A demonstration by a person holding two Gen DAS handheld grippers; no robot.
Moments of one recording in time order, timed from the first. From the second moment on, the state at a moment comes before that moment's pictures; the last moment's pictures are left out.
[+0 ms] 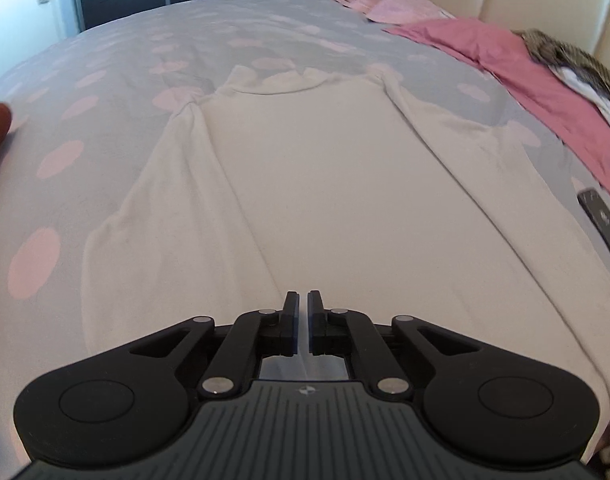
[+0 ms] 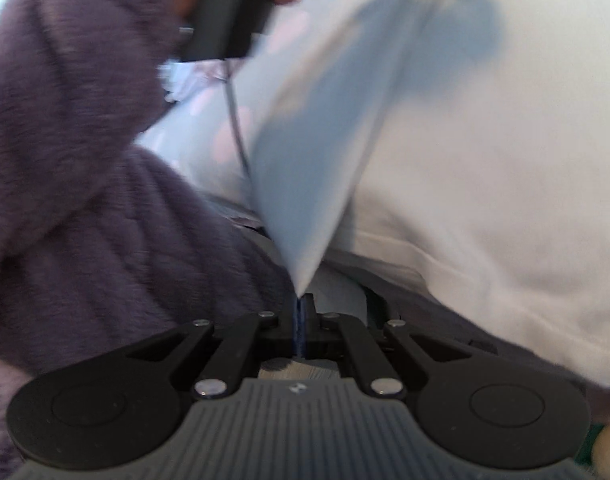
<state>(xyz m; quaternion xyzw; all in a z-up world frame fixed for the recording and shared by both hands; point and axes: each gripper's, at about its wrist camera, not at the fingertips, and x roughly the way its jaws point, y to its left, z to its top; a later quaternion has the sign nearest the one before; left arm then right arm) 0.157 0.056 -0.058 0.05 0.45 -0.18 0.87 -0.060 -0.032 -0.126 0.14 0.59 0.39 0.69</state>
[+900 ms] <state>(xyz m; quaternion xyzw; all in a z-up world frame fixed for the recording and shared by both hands) -0.025 0.179 -0.040 0.01 0.49 -0.18 0.86 -0.075 0.038 -0.147 0.05 0.58 0.46 0.67</state>
